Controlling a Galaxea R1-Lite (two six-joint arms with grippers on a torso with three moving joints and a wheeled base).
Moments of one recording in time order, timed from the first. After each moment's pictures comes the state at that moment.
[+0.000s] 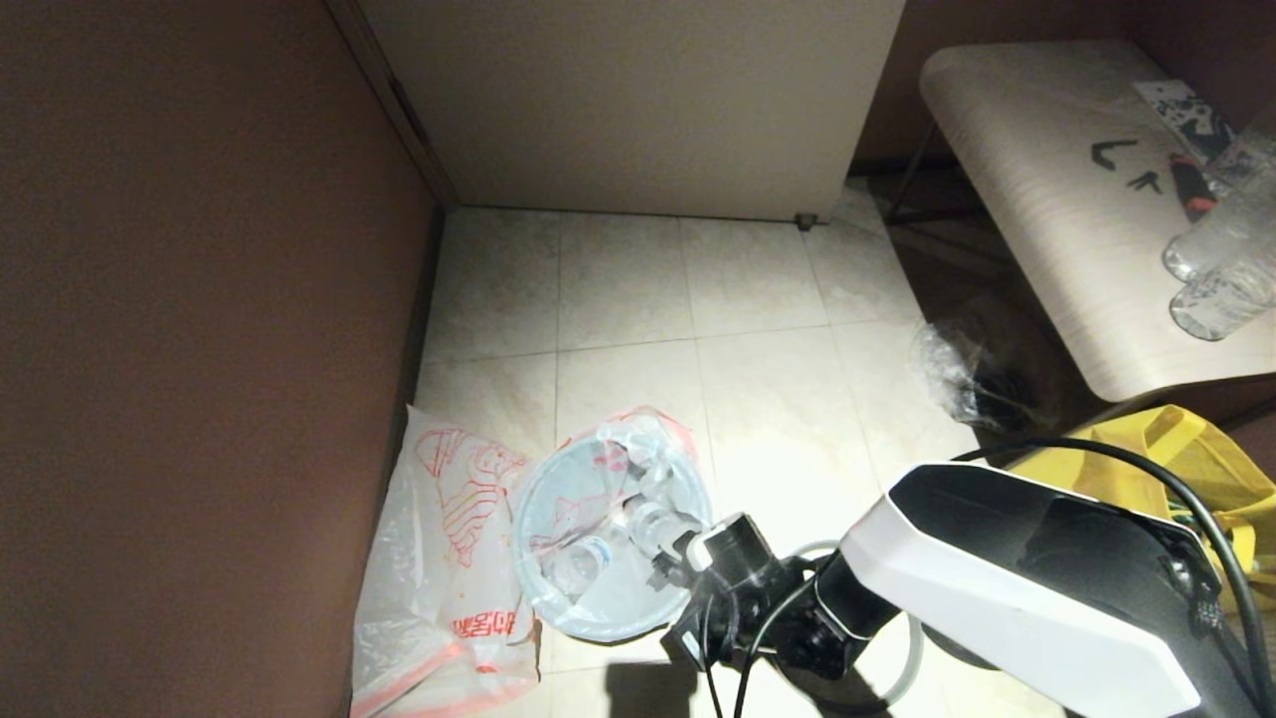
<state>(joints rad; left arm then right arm) 0.00 0.00 0.00 -0.02 0.00 0.00 0.74 2.53 -1.29 -0.42 -0.02 -0.07</state>
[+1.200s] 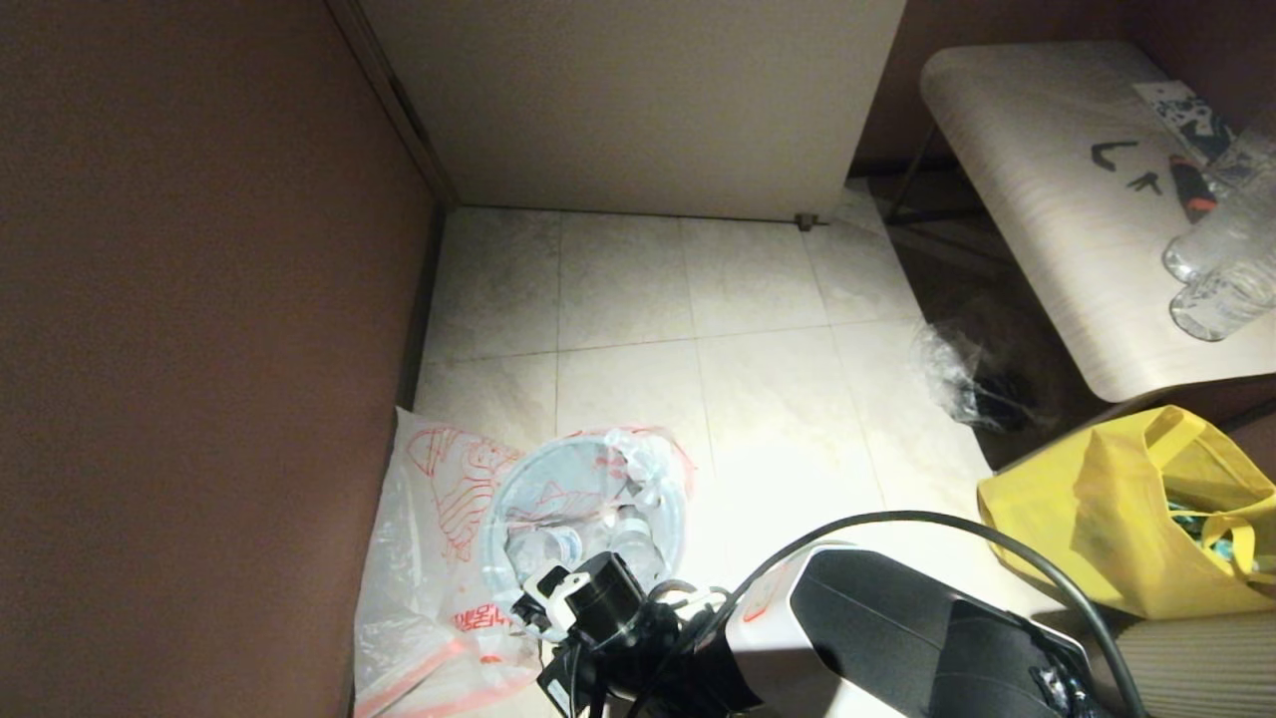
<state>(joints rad) 0.00 0.00 0.00 -0.02 0.00 0.00 0.97 2.67 -1.66 -0.34 -0.03 -0.02</state>
